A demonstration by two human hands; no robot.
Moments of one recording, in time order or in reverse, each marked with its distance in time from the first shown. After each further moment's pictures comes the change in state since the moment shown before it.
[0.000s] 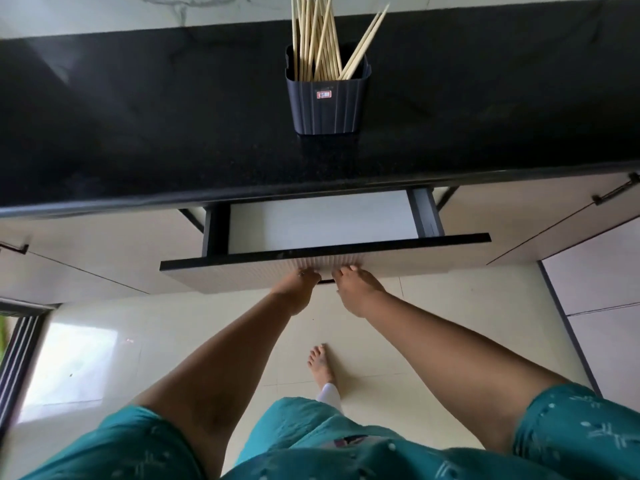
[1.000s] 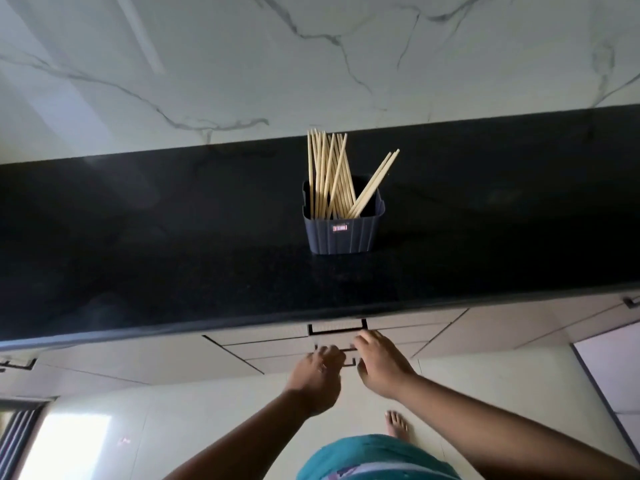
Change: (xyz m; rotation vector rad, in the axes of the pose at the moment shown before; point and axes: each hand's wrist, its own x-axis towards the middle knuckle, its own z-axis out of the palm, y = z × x) left_hand 0.040 0.004 -0.076 0.029 0.171 0.161; right_hand 0.061 0.045 -0.076 0.249 0.233 -0.143
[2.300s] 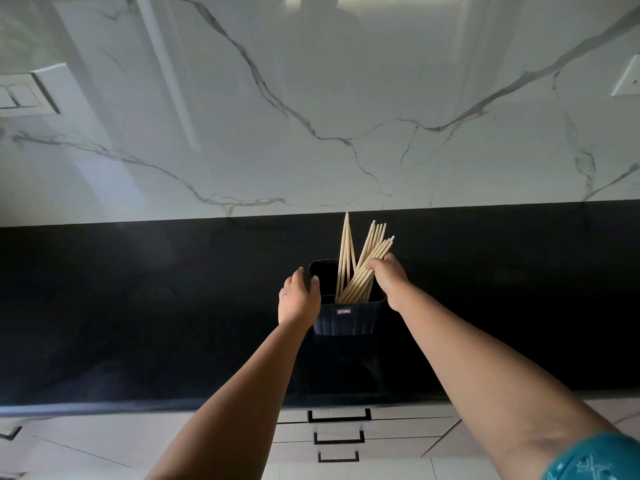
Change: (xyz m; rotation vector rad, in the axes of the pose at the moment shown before) left_hand 0.151 -0.032 -0.206 -0.574 0.580 -0.555; right_hand 0.185 0.016 -0.228 1.020 0.401 0.595
